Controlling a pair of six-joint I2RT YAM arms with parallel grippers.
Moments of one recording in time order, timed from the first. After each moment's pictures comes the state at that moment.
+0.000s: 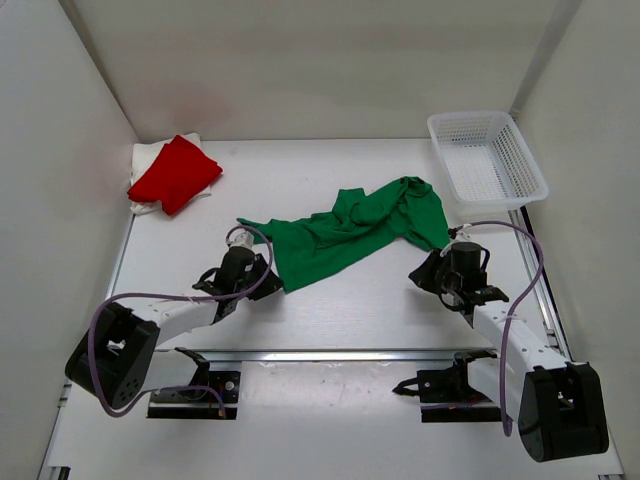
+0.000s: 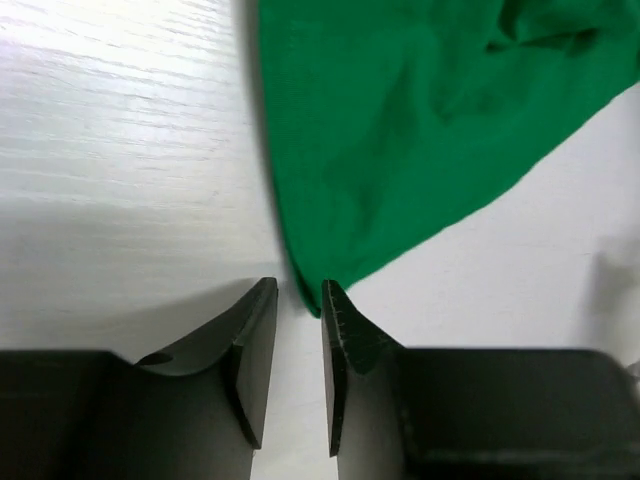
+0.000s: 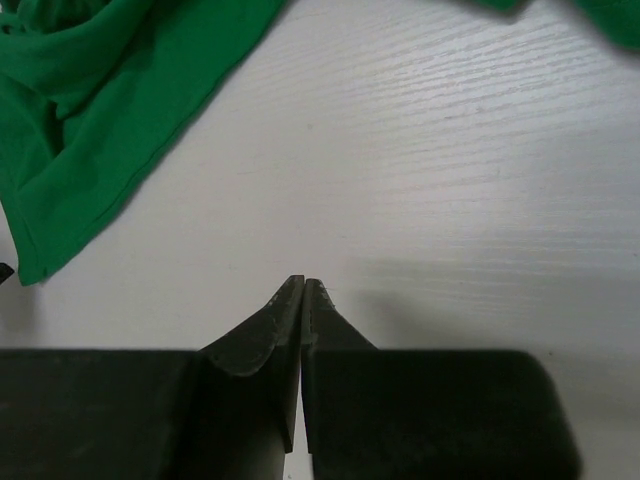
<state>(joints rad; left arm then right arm) -0.49 1.27 0.39 0.15 0.03 -0.81 0.13 0.97 0.36 -0.08 -0.22 0.52</state>
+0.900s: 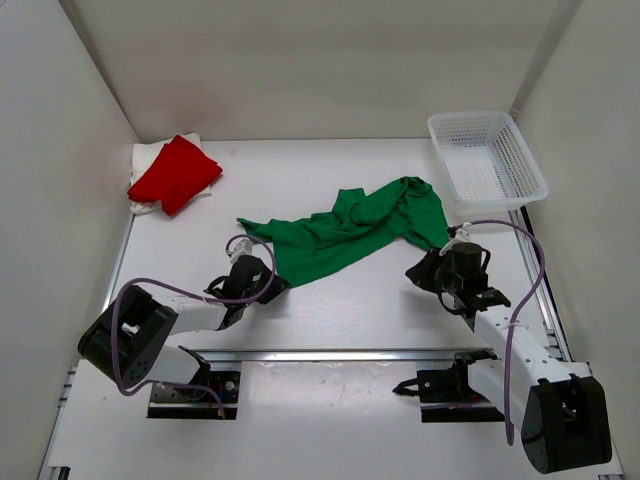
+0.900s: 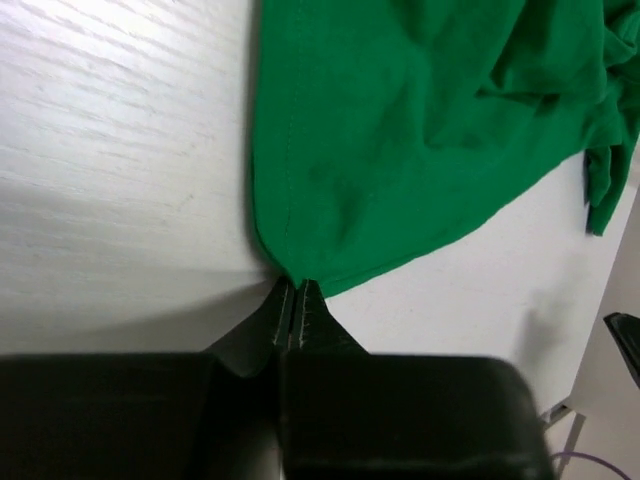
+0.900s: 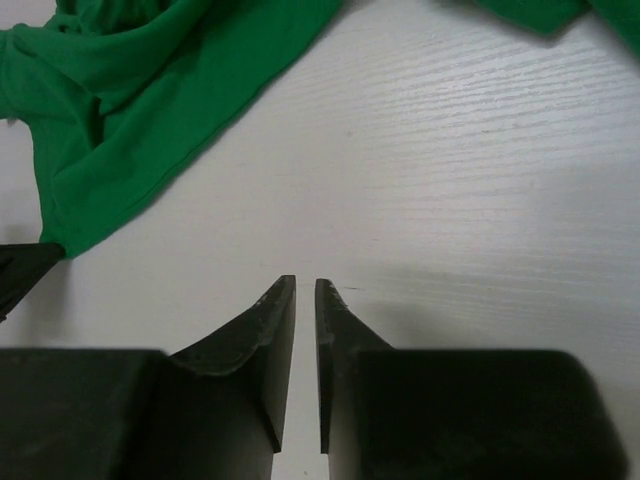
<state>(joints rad) -0.59 1.38 0.32 0.40 -0.06 -1.07 0.15 0.91 0.36 -0.08 -0.23 0.52</state>
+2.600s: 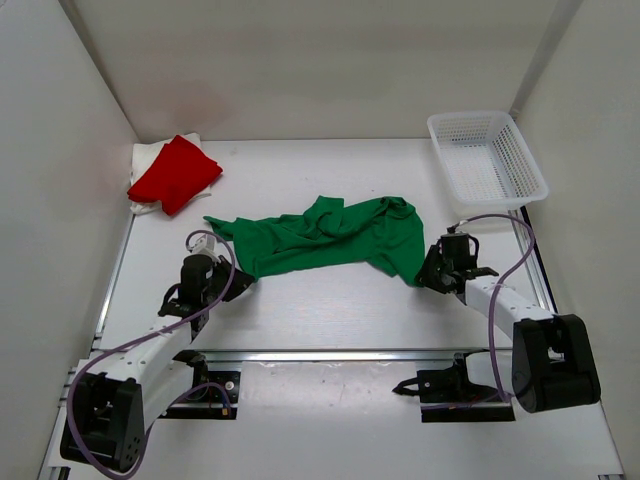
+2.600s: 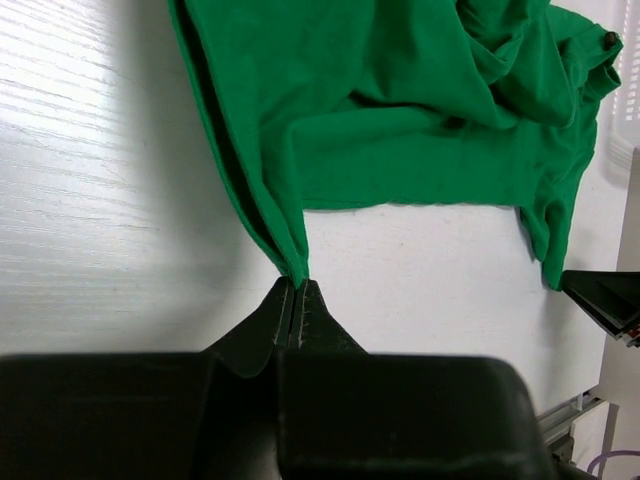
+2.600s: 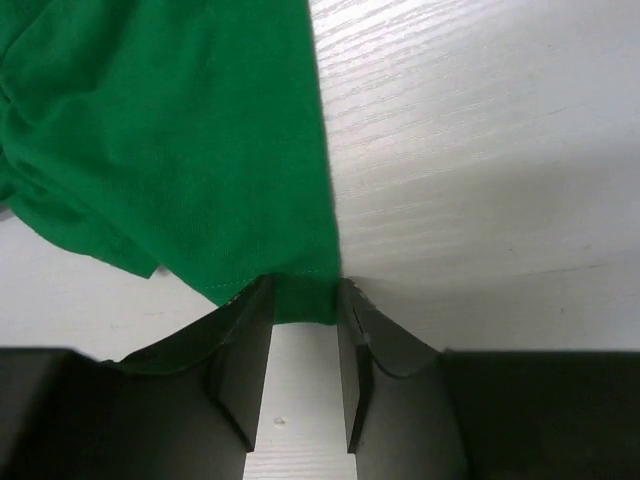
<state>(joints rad) -0.21 0.91 0.25 0.08 0.18 -0.75 0.13 1.22 0.47 -0.18 -0.02 0.52</state>
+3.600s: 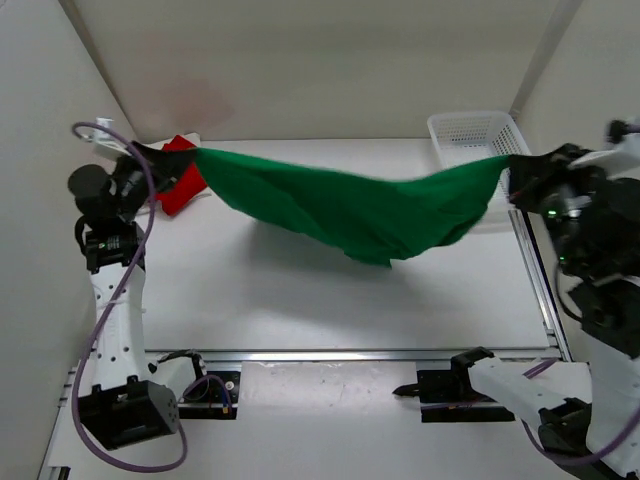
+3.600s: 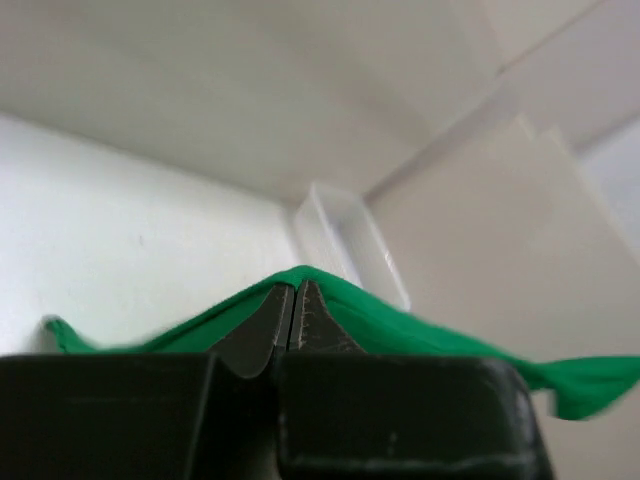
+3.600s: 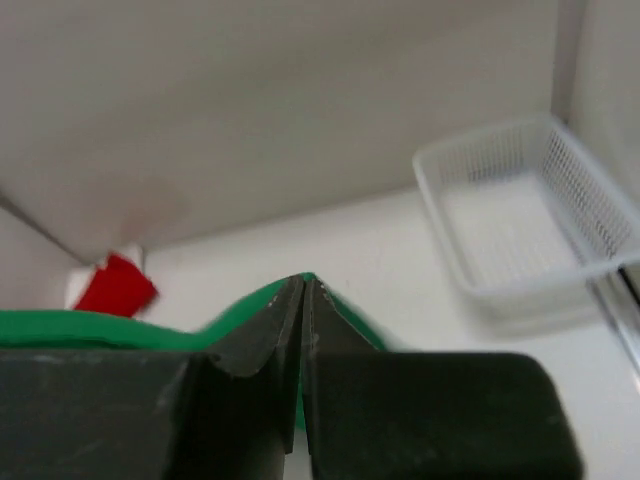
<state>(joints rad) 0.17 1.05 1.10 -0.02 0.64 -0.82 0.35 0.94 1.69 -0.84 0.34 0.36</state>
